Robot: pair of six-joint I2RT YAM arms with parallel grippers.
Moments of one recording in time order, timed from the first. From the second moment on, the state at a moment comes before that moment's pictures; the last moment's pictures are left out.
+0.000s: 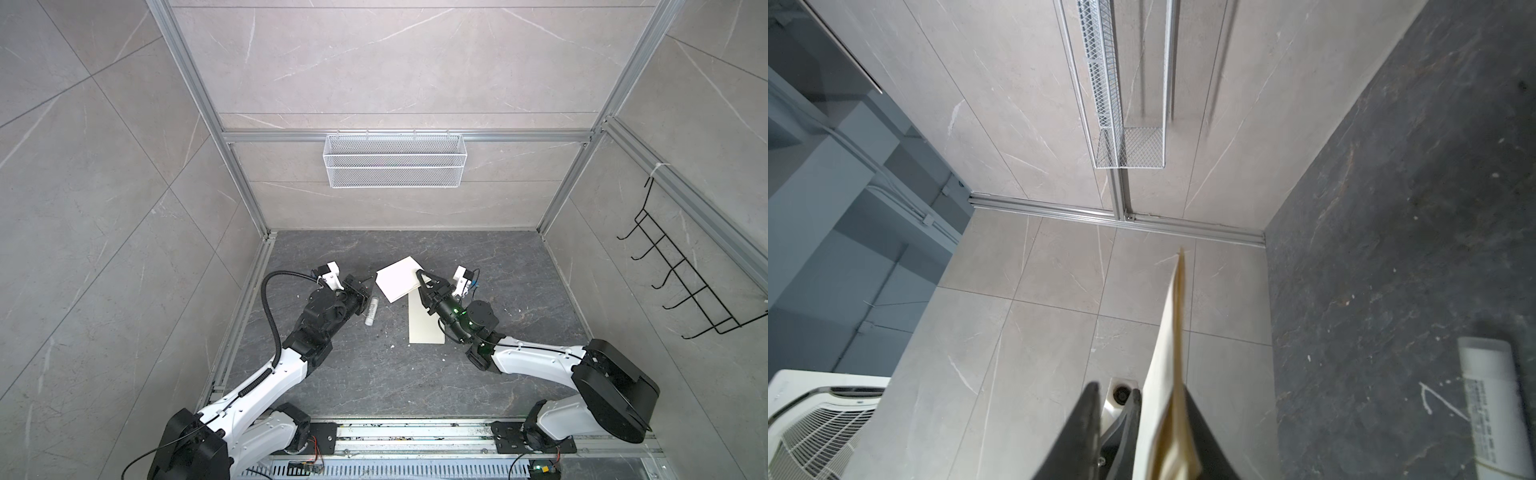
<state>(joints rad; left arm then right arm) -0.56 1.05 0.61 0.38 0.09 -1.37 0.78 1.45 0.61 1.03 0.14 1.45</state>
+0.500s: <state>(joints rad) -0.56 1.07 0.66 0.26 0.16 -1.15 0.70 1.26 0.64 0.65 0.08 1.22</state>
